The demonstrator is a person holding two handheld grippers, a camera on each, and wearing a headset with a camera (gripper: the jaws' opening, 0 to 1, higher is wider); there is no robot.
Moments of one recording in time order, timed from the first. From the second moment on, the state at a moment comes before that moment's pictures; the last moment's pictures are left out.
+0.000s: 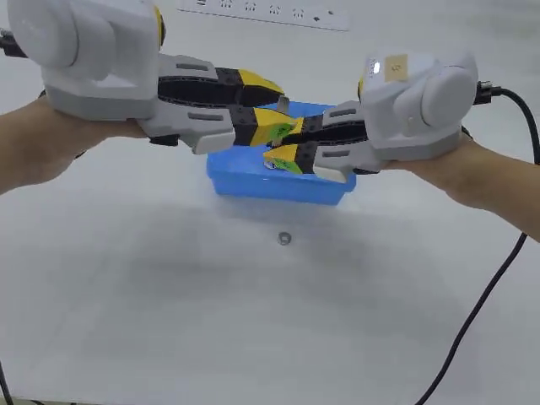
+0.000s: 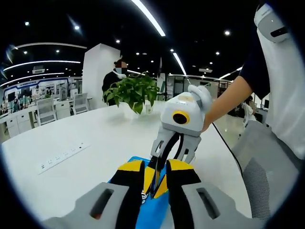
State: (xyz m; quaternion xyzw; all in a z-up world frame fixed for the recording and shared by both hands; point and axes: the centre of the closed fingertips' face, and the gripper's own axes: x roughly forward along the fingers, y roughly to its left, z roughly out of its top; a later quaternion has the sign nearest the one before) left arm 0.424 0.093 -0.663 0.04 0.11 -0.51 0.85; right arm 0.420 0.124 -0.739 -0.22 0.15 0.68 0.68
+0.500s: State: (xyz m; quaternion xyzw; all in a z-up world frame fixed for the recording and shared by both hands) left arm 0.418 0.089 -0.660 0.08 0.09 -0.54 0.84; right arm 0.417 0.124 -0.736 -0.22 0.15 0.69 0.67
